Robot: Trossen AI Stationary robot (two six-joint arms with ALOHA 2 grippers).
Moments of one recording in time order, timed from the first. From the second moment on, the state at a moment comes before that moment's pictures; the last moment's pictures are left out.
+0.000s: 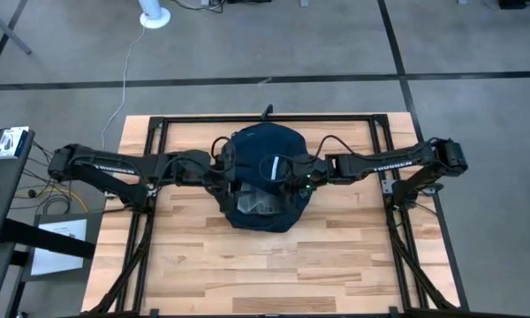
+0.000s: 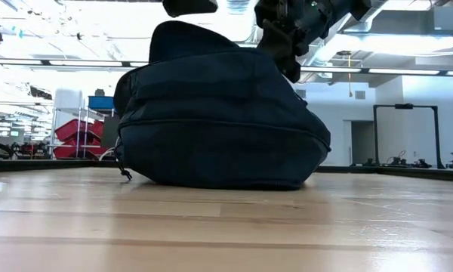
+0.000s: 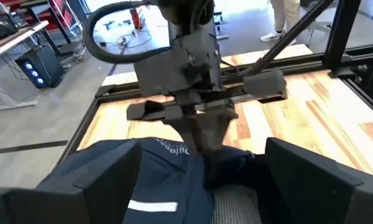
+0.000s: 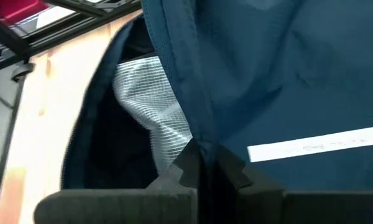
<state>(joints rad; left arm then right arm) -0.07 1.21 0.99 -0.09 -0.17 0.16 0.00 1.52 1.06 -0.19 0.00 0.34</state>
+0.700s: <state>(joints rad) -0.06 1.30 0.99 -0.05 -0.13 0.29 0.00 1.52 1.06 -0.18 -0.08 0.34</state>
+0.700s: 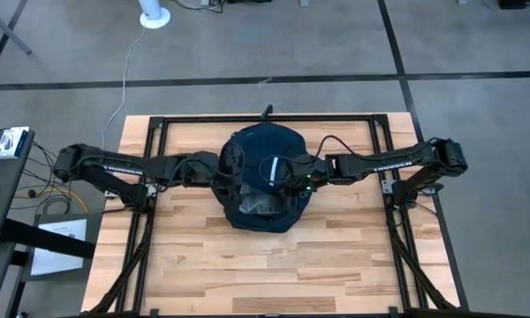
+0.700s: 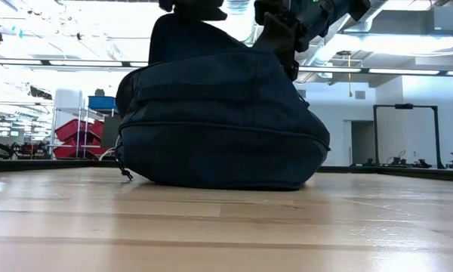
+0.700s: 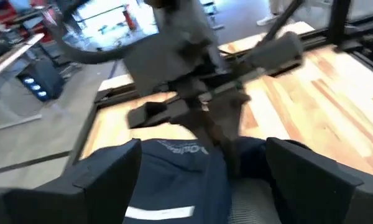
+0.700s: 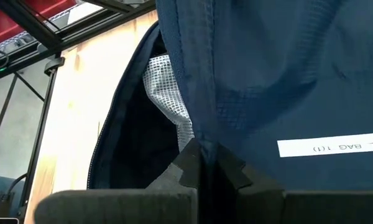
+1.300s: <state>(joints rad) -0.03 1.41 0.99 -0.07 -0.12 0.22 0.05 1.52 1.06 -0.13 -0.08 0.34</state>
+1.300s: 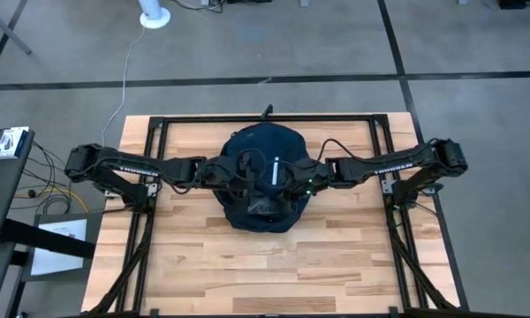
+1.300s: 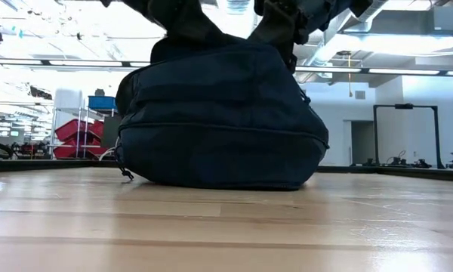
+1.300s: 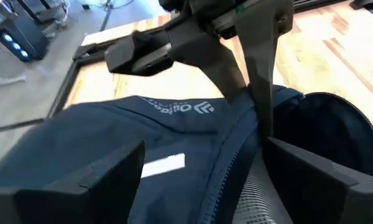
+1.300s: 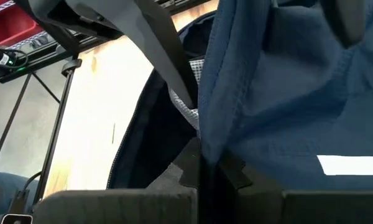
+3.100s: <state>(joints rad) 0.02 1.25 0.99 -0.25 -0.16 0.19 0.08 1.67 1.15 -0.42 -0.10 0.29</state>
